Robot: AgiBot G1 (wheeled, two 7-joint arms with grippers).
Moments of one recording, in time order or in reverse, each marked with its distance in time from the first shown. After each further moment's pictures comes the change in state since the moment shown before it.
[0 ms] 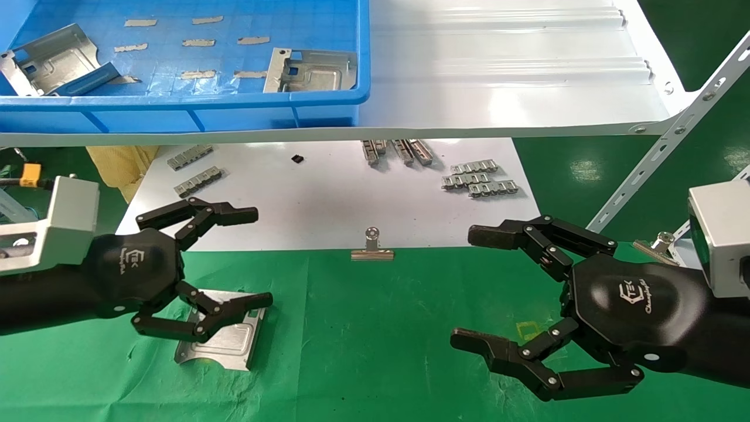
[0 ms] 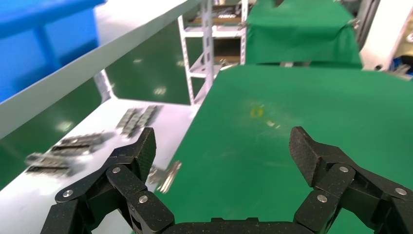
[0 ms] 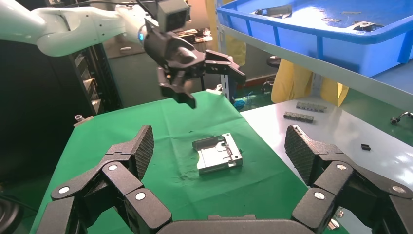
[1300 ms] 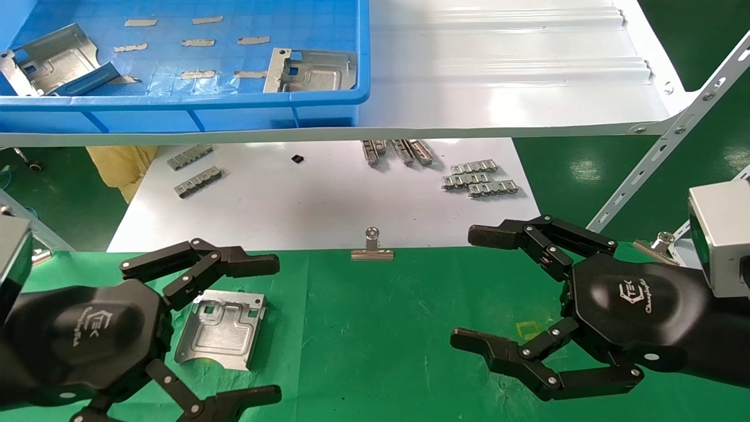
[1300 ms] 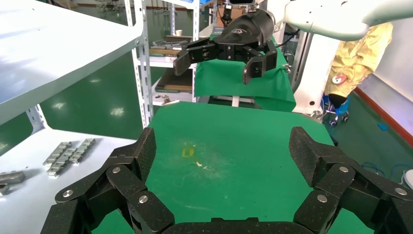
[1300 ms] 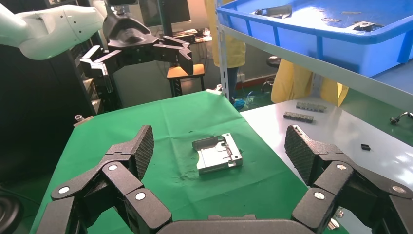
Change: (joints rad) left arm 0.212 -0.093 -0.144 -0.394 -0.145 -0.026 -0.261; right arm 0.000 0.000 0.000 0.000 0.000 0.000 0.000
